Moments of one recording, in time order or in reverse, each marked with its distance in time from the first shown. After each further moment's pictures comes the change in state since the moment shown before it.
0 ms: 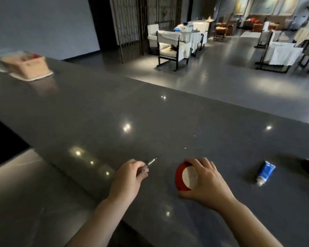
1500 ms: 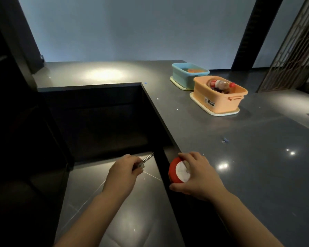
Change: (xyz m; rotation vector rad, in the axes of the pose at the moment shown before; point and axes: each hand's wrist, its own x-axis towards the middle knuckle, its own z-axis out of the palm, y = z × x) left_hand 0.154 -0.678 -0.533 0.148 0.481 -0.562; right_hand 0.491 -0.767 0.373 0.016 -0.322 -0.709
